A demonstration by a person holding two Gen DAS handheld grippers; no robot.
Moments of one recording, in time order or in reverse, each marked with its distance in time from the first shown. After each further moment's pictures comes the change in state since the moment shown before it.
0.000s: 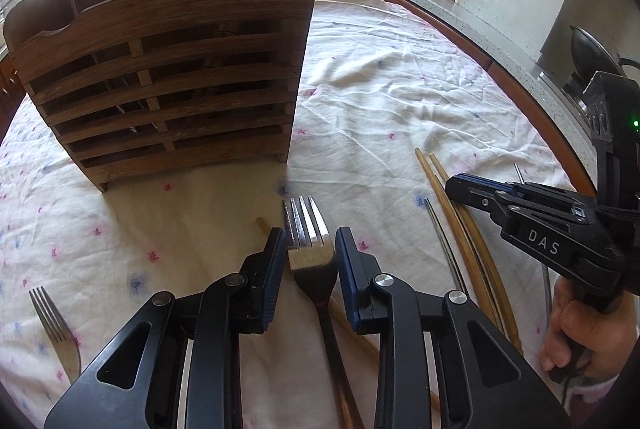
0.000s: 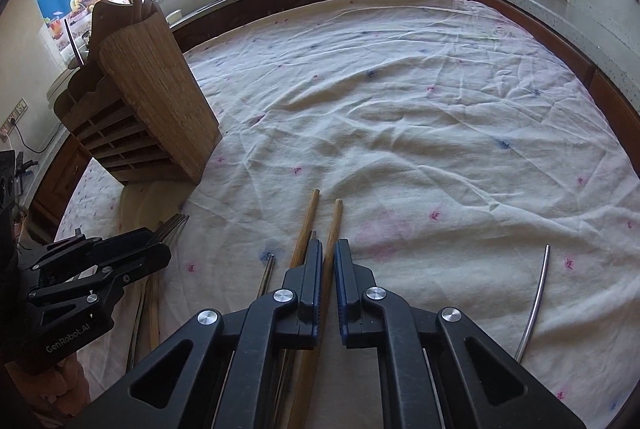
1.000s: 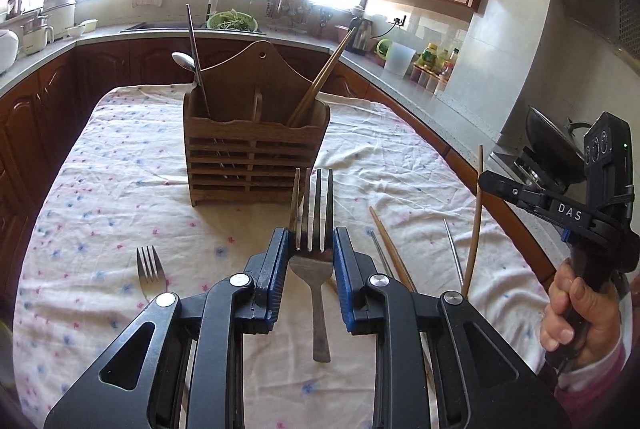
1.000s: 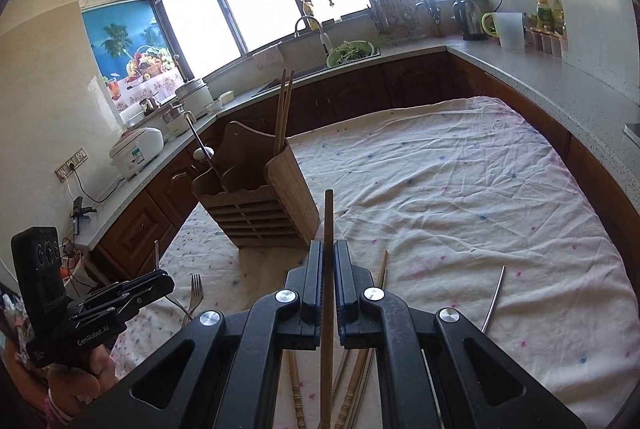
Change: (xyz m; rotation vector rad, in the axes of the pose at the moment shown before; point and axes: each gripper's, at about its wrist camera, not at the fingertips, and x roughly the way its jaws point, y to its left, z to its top) left arm -0.157 0.022 -0.045 -0.093 -0.310 -0.054; right arm -0.153 0.031 -0.008 0.012 -0.308 0.159
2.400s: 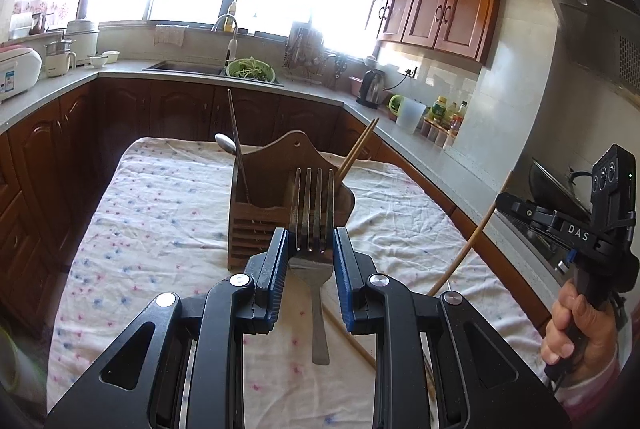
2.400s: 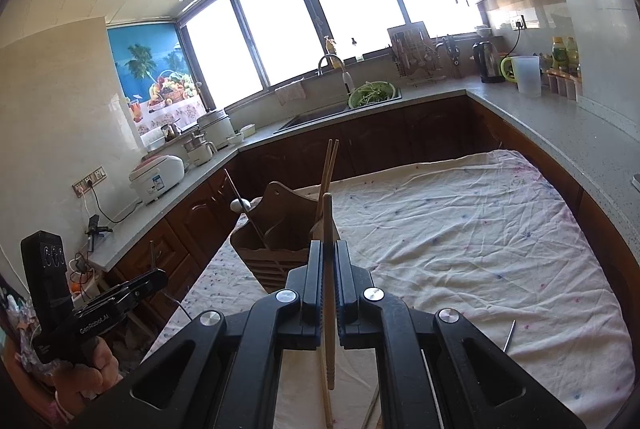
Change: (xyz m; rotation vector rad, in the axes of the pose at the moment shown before) left arm -0.048 0.025 0.044 -0.034 -0.178 0.037; right arm -0.021 0.030 0.040 -0.047 -0.132 0.055
